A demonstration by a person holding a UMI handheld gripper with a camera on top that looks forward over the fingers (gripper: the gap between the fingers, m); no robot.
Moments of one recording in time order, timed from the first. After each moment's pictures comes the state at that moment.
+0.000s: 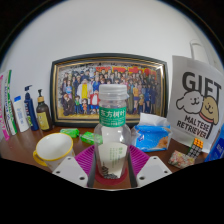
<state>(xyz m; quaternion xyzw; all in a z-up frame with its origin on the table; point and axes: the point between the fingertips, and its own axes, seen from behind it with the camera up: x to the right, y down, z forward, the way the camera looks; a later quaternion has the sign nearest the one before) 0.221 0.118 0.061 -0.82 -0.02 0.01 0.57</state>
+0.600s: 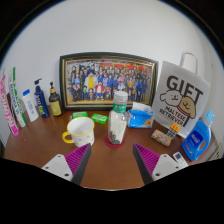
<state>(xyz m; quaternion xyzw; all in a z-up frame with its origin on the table) 0.201 -0.032 0.109 -0.88 0.00 -0.03 0.47</state>
